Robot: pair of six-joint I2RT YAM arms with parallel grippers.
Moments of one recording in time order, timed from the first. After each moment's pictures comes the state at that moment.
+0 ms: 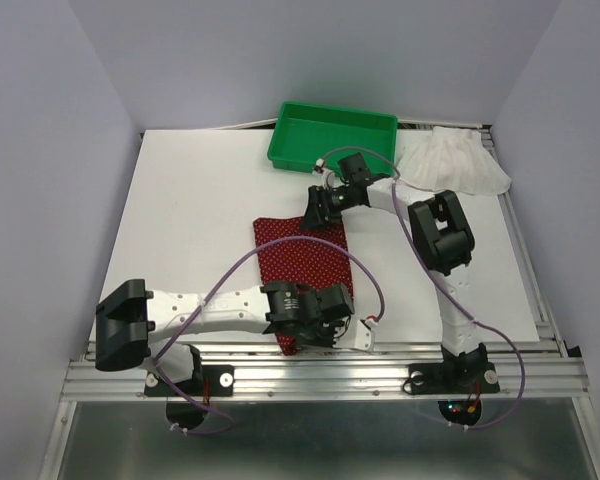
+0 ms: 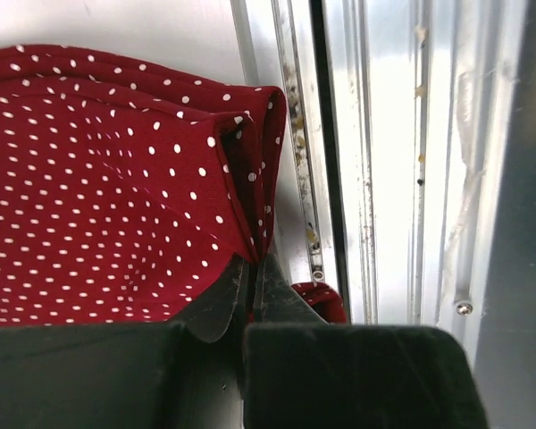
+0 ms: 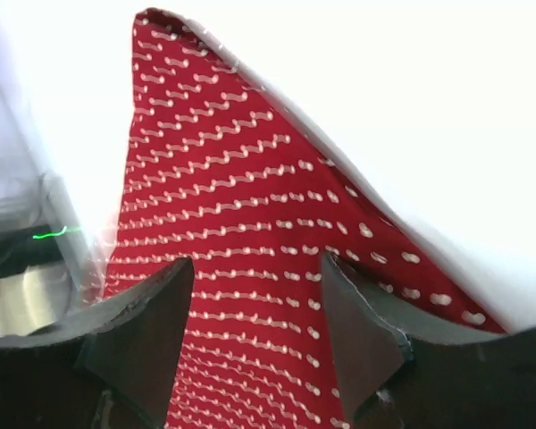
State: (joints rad) left arm -1.36 1.43 1.01 -0.74 0.03 0.41; right arm 0.43 2.24 1.69 -0.37 -0.80 0.21
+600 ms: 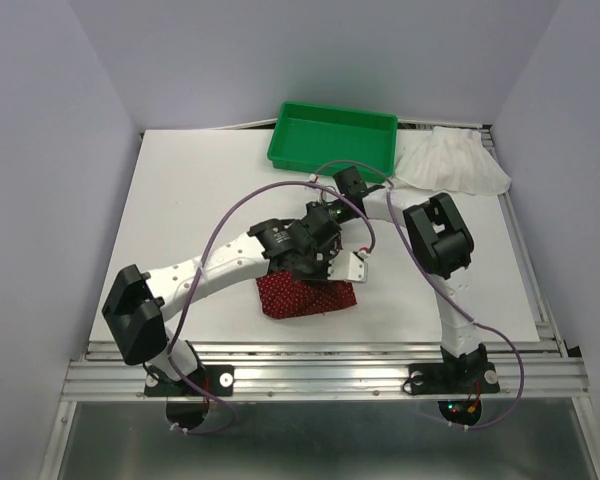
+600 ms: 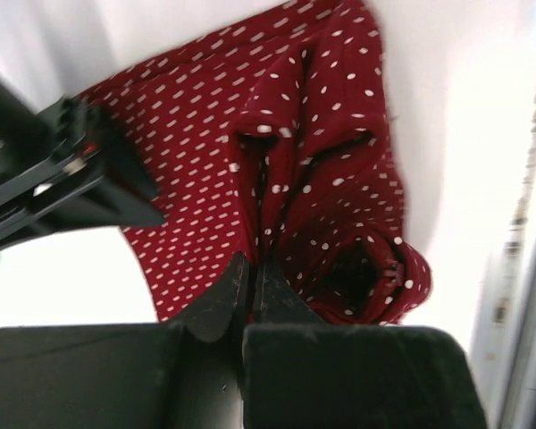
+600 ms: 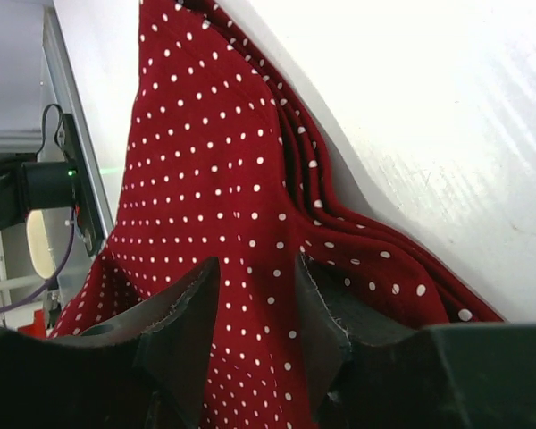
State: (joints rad) left arm -1.04 1.50 1.29 -0.84 0.06 0.73; right arm 0.47 2.27 1.57 -0.31 -0.91 0.14
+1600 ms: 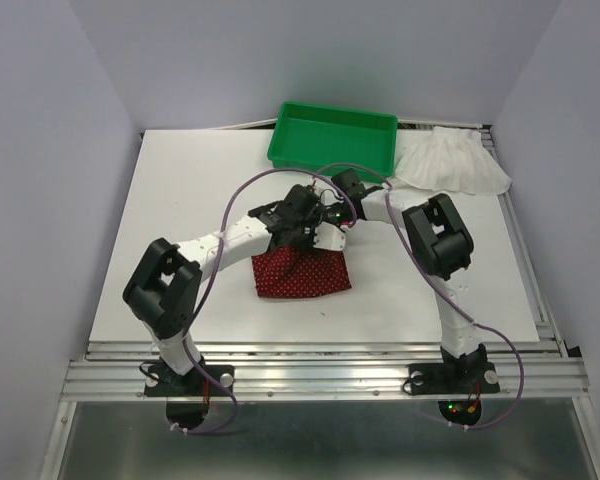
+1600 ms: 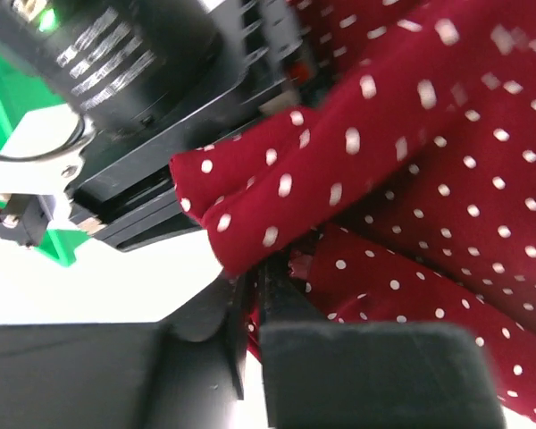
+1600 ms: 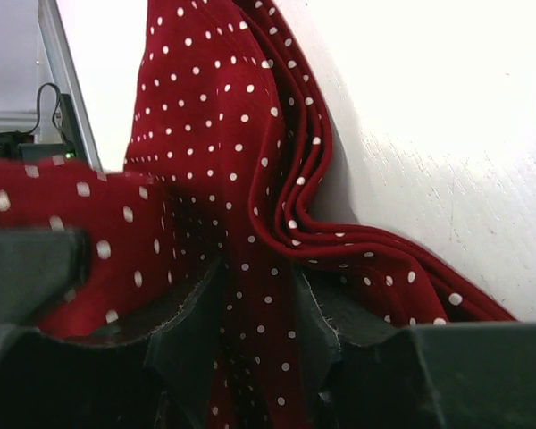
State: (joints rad) left arm -0.74 1.69 1.20 -0.43 -0.02 1.10; right arm 0.49 2.26 1.55 -0.35 -0.93 0.09
